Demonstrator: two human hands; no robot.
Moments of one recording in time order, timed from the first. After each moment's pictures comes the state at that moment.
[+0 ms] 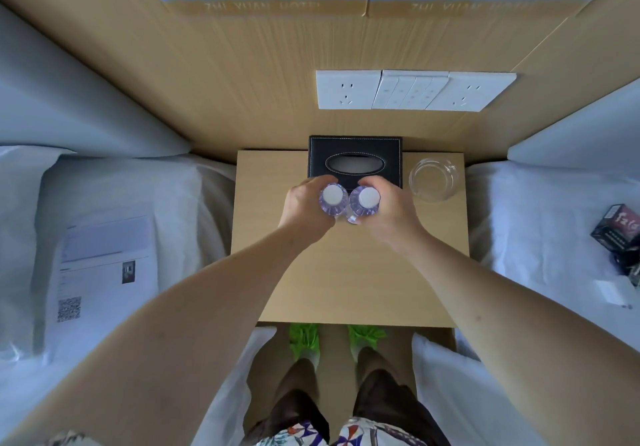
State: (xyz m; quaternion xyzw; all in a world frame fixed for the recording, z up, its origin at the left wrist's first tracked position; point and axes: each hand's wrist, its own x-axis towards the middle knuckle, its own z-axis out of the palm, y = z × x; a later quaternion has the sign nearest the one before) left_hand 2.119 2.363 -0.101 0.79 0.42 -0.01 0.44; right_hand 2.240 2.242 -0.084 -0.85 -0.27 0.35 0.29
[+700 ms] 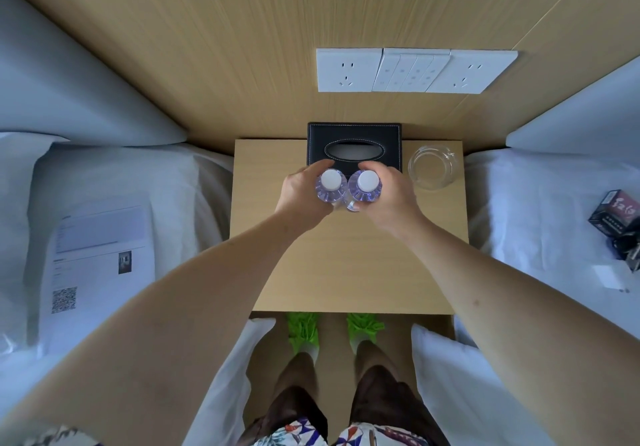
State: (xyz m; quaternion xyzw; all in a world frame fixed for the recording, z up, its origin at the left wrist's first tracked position) left_hand 2.109 2.366 -0.109 0.80 0.40 -0.01 0.45; right_hand 2.234 2.236 -0.089 -0.85 -0.27 0.34 0.30
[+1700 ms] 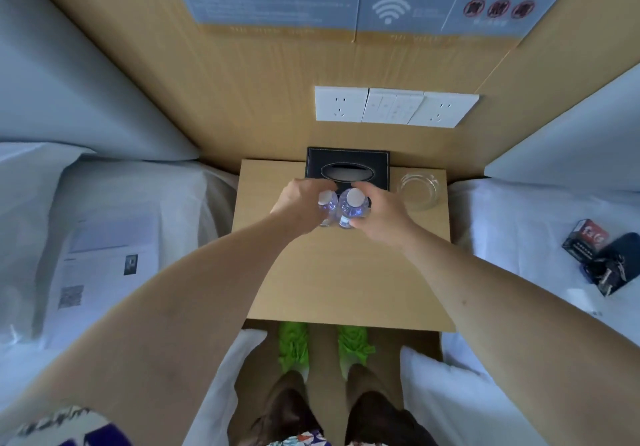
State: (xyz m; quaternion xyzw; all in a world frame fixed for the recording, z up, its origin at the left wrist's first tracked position) left_hand 2.118 2.358 -0.052 0.84 0.38 -0.10 0.38; right_hand 2.240 2.224 -0.052 -0.84 -0.33 0.37 0.23
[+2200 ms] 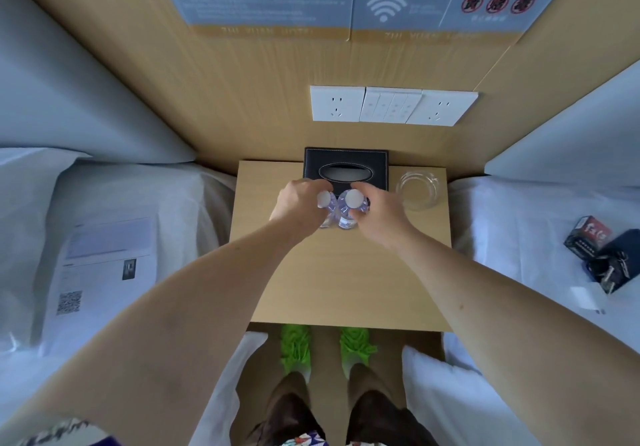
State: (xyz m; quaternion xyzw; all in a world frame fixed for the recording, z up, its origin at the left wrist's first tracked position) left_hand 2.121 2.356 -0.060 0.86 0.39 -0.07 0.34; right_hand 2.238 2.227 -0.055 -0.85 -0.31 0.35 0.26
